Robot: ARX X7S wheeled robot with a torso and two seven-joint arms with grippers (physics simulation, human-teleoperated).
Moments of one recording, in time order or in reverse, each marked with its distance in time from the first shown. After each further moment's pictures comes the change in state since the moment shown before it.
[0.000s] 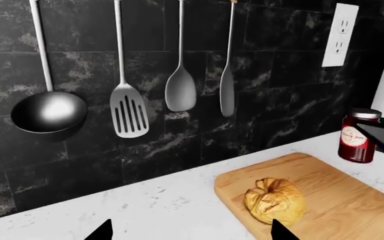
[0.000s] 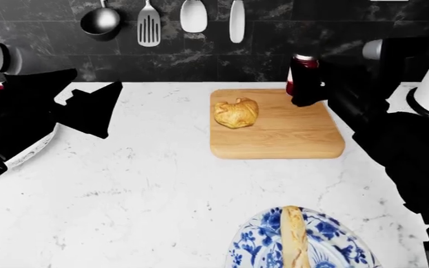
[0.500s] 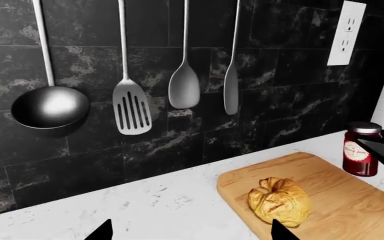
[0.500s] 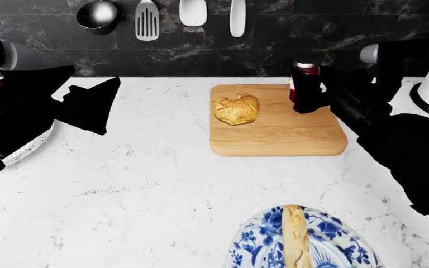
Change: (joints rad) left arm -0.013 0.000 -0.004 -0.003 -0.008 -0.001 -0.008; right arm 0.007 0.037 -0.028 -0.020 -0.008 0.052 0.003
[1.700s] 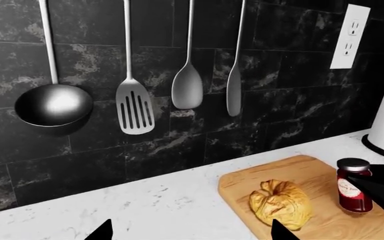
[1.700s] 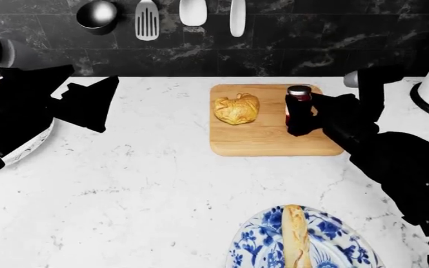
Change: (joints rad) left arm -0.004 0.003 0.000 -0.014 -0.012 0.003 -0.009; right arm -0.050 -0.001 -0.047 0.048 -0.016 0.023 -0.015
